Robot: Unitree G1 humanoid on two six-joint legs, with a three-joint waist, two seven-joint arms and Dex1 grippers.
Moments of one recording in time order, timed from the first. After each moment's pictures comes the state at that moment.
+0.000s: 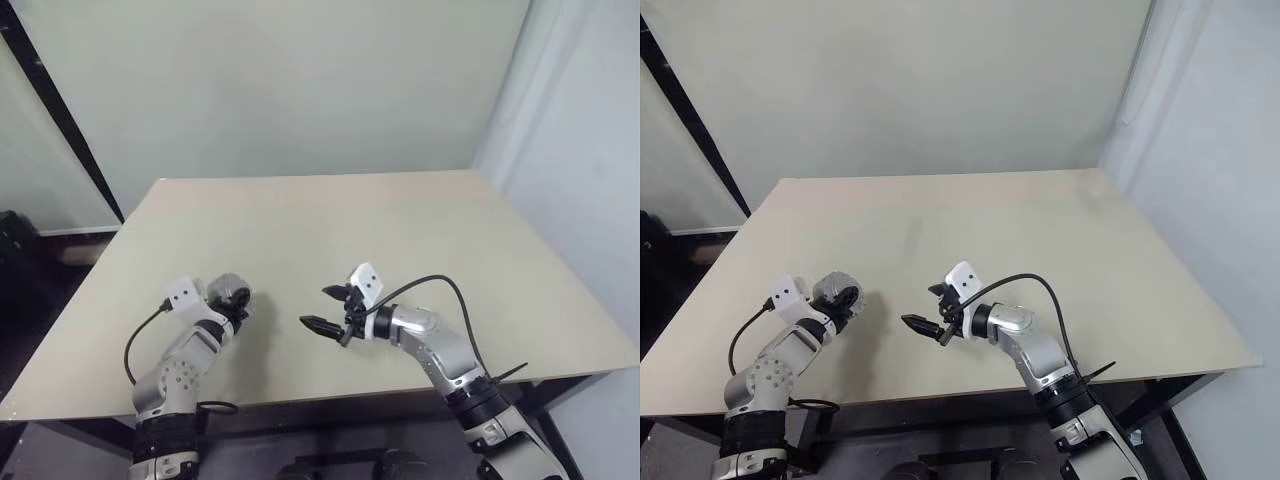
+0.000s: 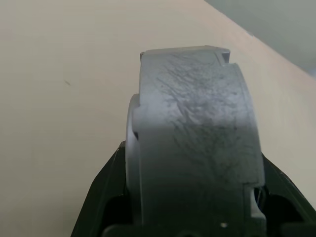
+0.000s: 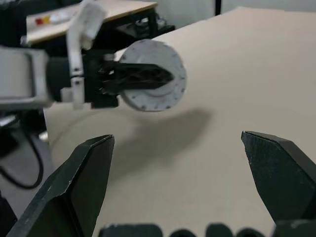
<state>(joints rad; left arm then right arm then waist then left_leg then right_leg) -0.24 0.26 0.34 0.18 -0.65 0.56 -0.06 -0.45 -0.10 0.37 0.19 0.22 0.35 0.70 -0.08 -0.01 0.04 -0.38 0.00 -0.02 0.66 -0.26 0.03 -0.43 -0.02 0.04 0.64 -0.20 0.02</state>
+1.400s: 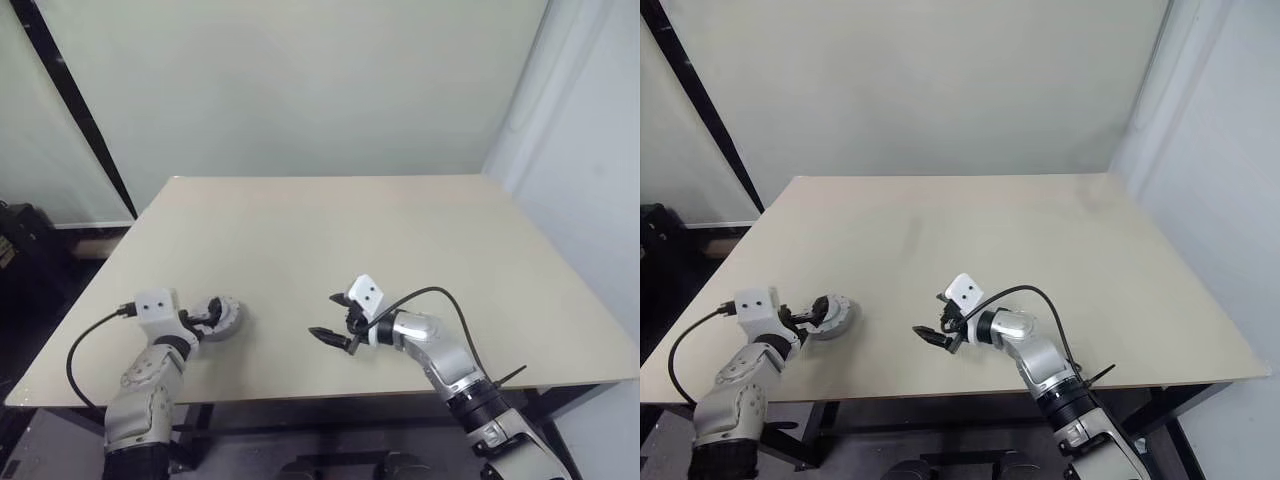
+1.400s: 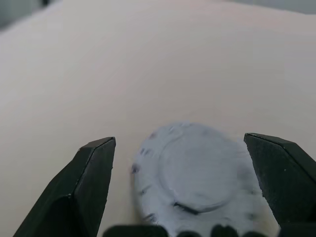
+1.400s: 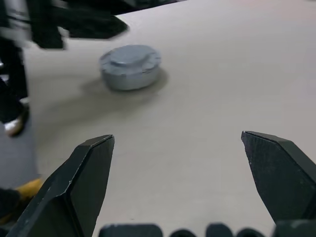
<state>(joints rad) -0.03 0.37 0.29 -0.08 -0.37 0.46 -0.17 -0.43 -0.14 0.35 0.26 0.10 0.28 0.72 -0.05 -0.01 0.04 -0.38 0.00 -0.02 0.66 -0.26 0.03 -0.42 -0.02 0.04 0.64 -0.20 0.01</state>
